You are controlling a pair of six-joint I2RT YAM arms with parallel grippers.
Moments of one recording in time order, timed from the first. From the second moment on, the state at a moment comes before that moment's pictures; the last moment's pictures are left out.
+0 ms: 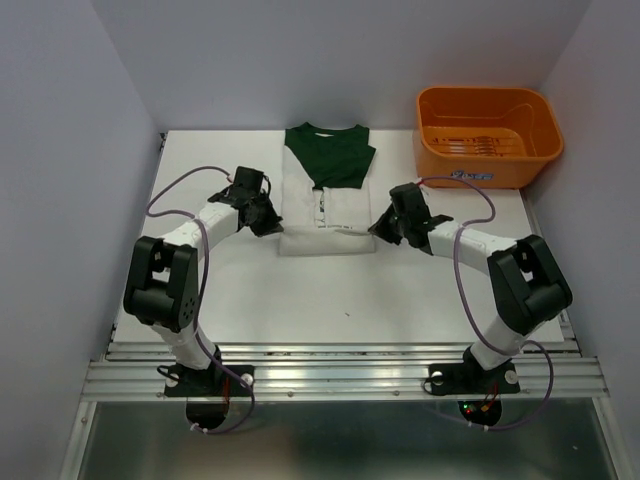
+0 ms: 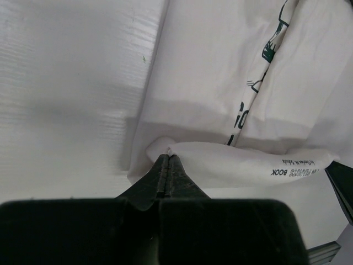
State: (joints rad) left arm -0.29 1.65 1.09 -0.39 0.11 -0.74; right arm 0.46 1.64 0.94 -0.06 0.08 1.00
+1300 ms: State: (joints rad) left arm -0.31 1.69 1.26 -0.43 0.04 -0.65; right arm 0.51 1.71 1.08 -0.09 0.12 0.85
